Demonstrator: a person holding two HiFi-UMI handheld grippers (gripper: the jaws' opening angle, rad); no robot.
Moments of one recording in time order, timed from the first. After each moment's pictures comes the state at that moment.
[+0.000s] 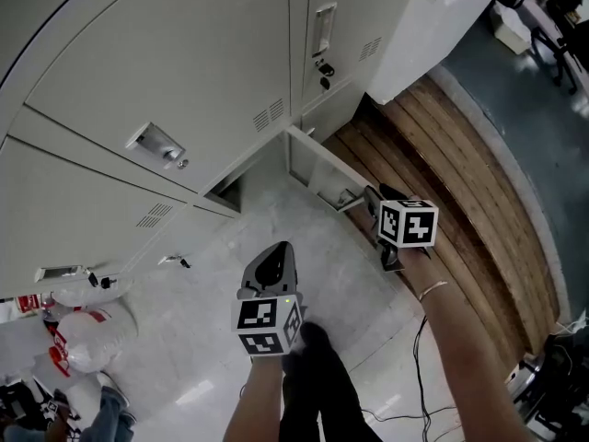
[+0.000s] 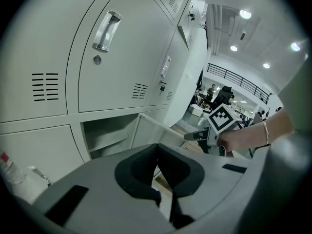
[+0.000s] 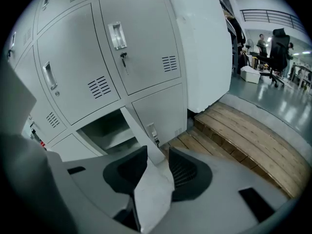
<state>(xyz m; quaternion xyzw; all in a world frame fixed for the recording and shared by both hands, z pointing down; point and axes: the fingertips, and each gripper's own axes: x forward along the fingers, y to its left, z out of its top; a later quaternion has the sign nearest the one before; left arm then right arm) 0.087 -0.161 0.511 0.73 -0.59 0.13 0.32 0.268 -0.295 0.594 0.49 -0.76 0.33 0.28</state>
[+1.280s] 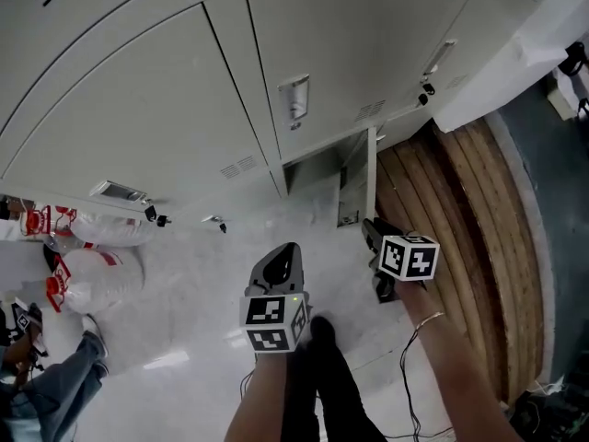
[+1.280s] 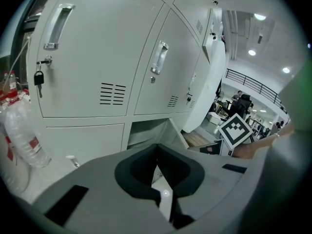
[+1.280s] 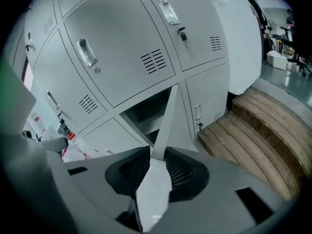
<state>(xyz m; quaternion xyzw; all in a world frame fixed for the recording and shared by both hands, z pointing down) -0.035 -0.079 0.494 0.65 -0.67 0.09 0.33 0.108 -0.184 0.590 0.35 -0.81 0.38 0.29</state>
